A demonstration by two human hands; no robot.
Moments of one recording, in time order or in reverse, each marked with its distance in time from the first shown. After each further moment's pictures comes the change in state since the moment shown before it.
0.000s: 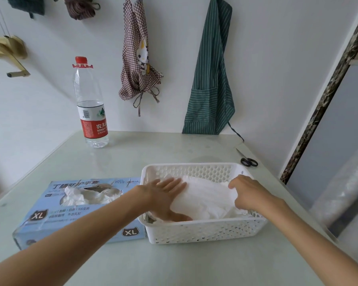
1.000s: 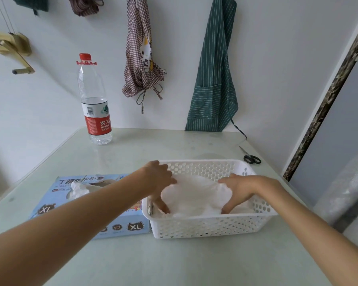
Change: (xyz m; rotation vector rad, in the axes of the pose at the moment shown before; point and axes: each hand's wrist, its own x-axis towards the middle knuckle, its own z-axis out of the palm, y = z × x) left_hand -0.004 -0.018 -0.028 0.449 0.042 0.004; right_hand 0.014 -0.015 -0.019 -0.116 -0.324 -0.152
